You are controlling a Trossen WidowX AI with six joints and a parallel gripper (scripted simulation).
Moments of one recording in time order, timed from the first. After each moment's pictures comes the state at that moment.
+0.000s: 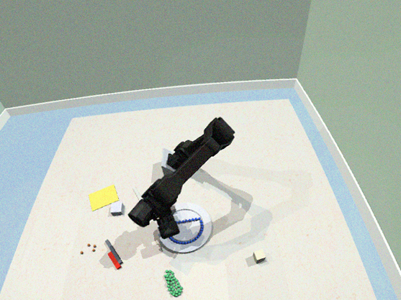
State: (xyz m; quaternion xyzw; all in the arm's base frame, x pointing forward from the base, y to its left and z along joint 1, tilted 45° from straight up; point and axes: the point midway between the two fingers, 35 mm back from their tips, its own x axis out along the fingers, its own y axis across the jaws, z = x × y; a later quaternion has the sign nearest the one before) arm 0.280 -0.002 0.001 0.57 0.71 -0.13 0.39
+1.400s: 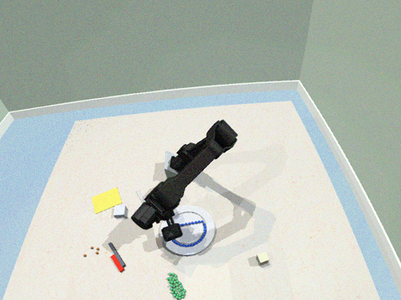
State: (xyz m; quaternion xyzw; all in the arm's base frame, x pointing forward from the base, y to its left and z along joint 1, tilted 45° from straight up) arm 0.278 -0.001 0.000 0.57 0.71 -0.13 0.39
